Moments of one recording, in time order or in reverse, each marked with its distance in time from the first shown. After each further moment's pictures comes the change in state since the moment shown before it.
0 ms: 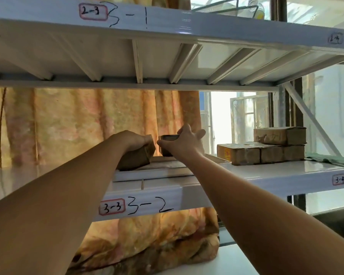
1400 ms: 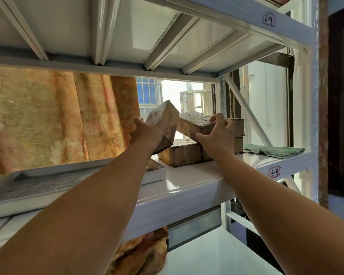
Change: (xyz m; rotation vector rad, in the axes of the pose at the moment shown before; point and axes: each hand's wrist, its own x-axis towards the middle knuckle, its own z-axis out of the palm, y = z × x) left_hand 0.055 0.173 0.183 -0.684 0.003 0.296; right_hand 0.089 0.207 -0.128 -0.125 0.519 0.008
